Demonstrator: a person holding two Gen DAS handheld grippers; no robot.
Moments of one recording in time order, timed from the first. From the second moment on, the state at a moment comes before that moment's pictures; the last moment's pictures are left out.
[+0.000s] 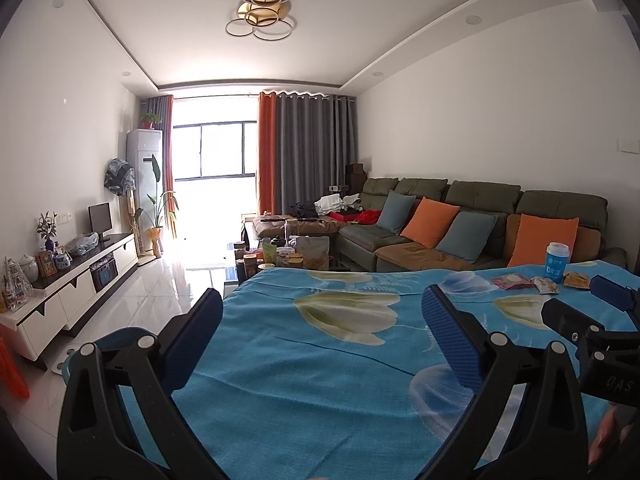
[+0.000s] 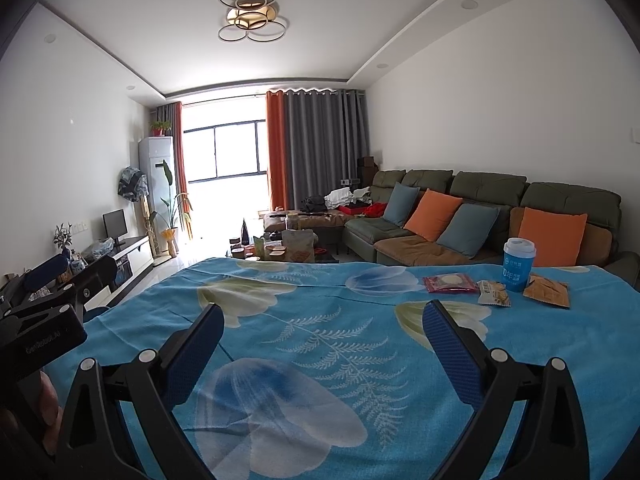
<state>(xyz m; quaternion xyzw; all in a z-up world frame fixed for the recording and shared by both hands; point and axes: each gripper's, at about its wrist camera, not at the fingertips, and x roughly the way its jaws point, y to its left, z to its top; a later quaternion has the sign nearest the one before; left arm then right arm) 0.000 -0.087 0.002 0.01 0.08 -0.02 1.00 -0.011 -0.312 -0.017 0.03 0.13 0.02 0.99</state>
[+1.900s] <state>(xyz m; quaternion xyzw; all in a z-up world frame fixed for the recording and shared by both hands) 0.005 -0.088 -0.009 0.02 0.09 -0.02 1.00 -0.008 -0.308 -0.016 0.03 0.13 0.02 0.99</state>
